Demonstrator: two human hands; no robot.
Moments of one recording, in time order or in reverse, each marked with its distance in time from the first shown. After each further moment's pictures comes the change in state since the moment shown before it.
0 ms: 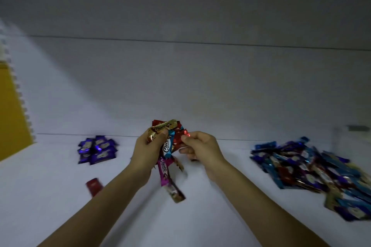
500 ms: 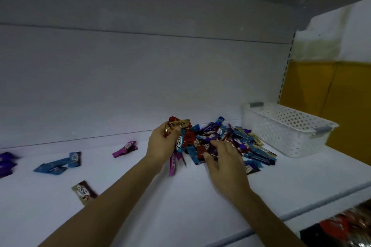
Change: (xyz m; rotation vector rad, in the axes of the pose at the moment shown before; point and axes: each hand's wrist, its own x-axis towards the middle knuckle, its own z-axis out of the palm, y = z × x) left_hand -0.022 -0.049 0.196 0.189 -0.300 0.069; right_hand -0.110 0.051 -0.196 -1.097 0.582 -0.196
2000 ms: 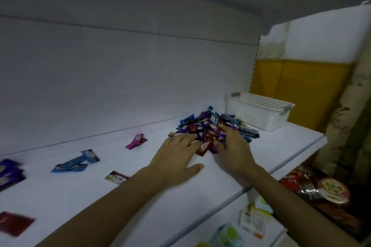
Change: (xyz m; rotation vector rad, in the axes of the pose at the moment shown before) left_hand -0.057 -0.009 -0.079 1.121 -0.603 0.805; right_hand -0.037 -0.053 -0.008 -0.183 0.071 0.238
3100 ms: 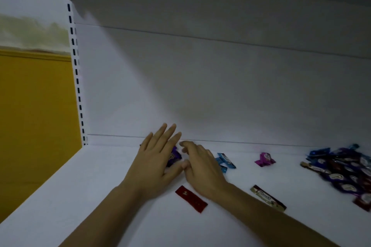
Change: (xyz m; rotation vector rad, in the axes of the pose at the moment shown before) left_hand -0.279 -0.193 -0.079 0.051 0.324 -0.546; right_hand -0.080 -0.344 0.156 0.332 -0.294 -0.800
